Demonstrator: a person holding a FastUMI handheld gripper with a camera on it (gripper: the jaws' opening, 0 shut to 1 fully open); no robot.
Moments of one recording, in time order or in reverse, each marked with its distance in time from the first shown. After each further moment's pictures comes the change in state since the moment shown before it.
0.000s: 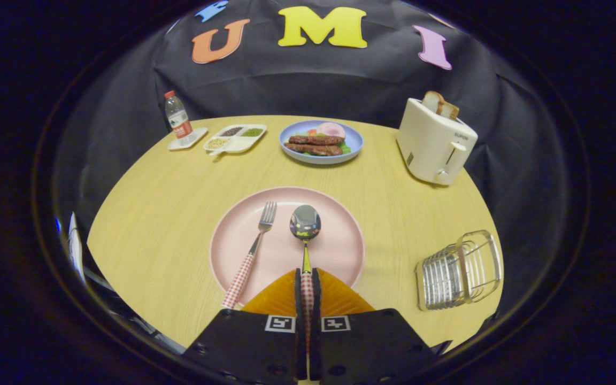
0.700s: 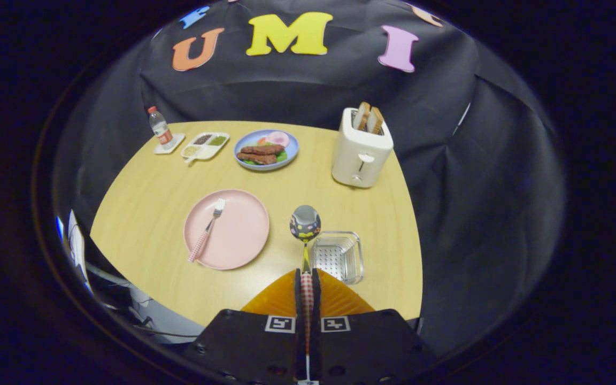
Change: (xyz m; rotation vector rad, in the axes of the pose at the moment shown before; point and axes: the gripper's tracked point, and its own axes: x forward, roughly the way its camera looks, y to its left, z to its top) arm -0.121 -0.151 -0.005 0.044 0.157 -0.116
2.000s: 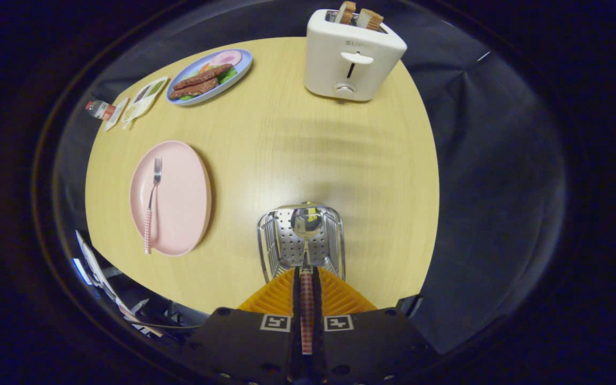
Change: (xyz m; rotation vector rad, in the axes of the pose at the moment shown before) arm 0.092 -0.033 -0.003 0.058 0.565 0.012
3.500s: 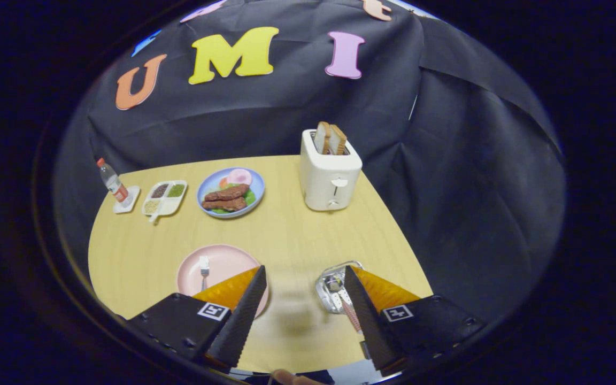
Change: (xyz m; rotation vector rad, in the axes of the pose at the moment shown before) arm -0.111 0.103 0.022 0.226 -0.769 -0.115
